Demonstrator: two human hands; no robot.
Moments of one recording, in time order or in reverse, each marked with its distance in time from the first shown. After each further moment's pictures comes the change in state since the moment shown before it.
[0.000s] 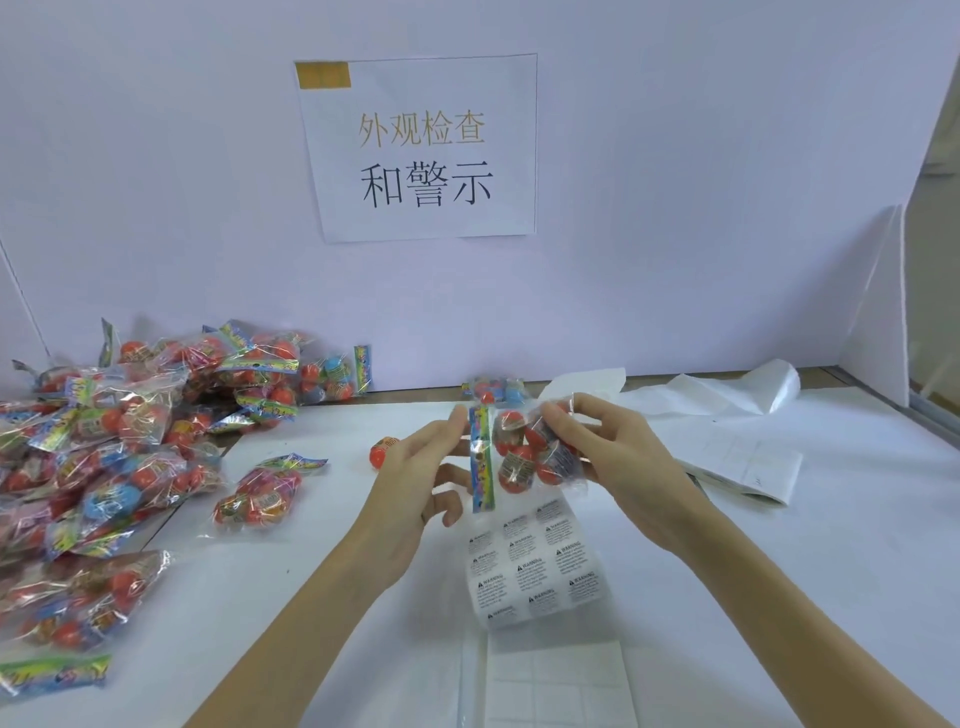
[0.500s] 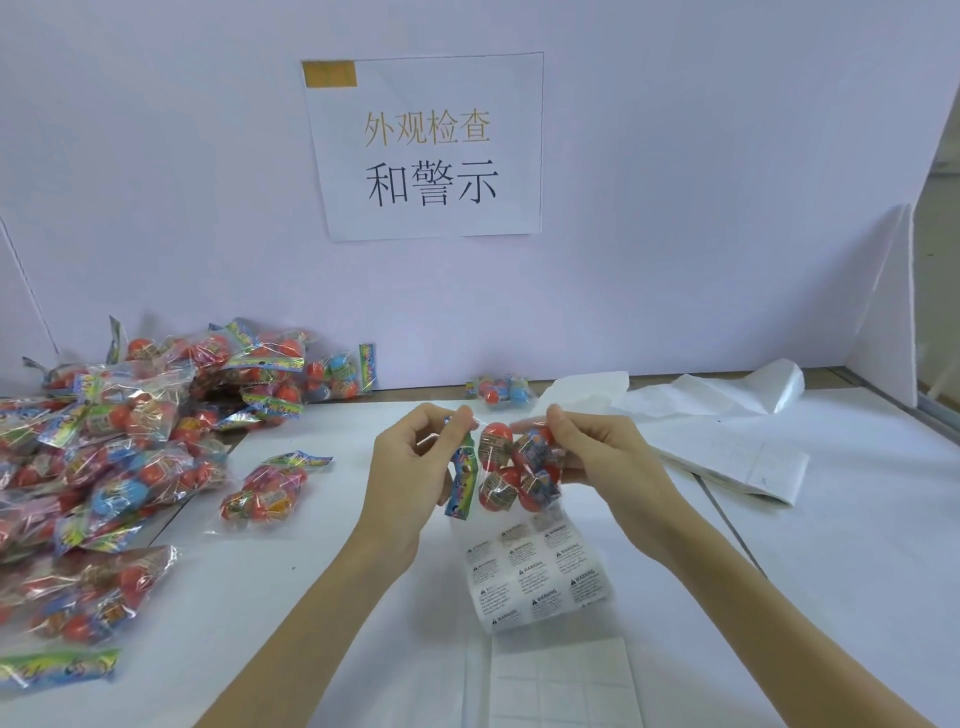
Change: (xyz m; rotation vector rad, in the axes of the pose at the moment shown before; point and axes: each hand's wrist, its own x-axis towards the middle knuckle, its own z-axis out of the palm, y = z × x) left_hand 0.003 -0.002 0.003 0.152 0.240 0.230; right_hand -0.002 0.002 0.016 -0.043 0.025 0.021
